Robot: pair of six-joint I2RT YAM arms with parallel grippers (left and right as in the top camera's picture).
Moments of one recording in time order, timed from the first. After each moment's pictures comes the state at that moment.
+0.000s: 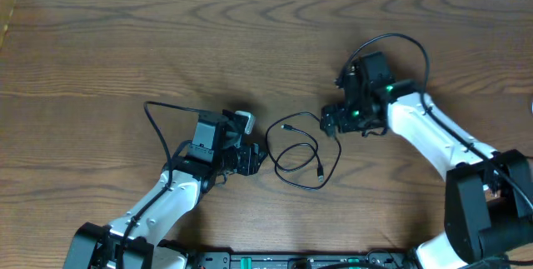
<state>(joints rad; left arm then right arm) -0.33 1.36 0.47 -0.07 0.41 -0.19 0.32 1.73 1.08 -0.66 -0.25 0.15</state>
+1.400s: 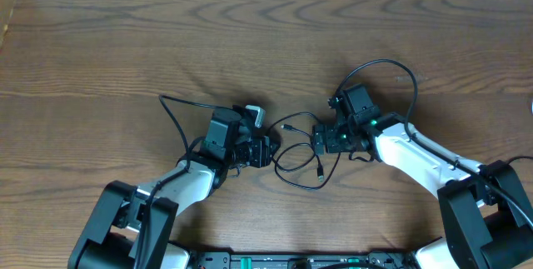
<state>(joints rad) -0.38 1.56 0.47 0.22 0.42 -0.31 0.44 1.66 0.83 -0.40 -0.17 0.37</state>
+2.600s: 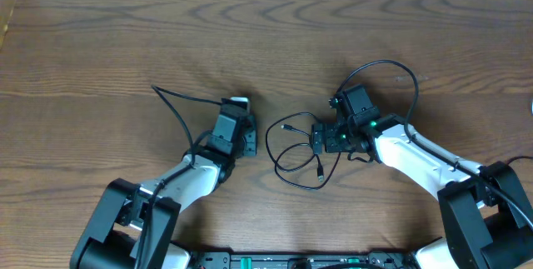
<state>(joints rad) -0.43 1.57 0.54 0.09 -0.06 -0.32 0.45 1.66 0.83 -0.38 -0.16 0.41</state>
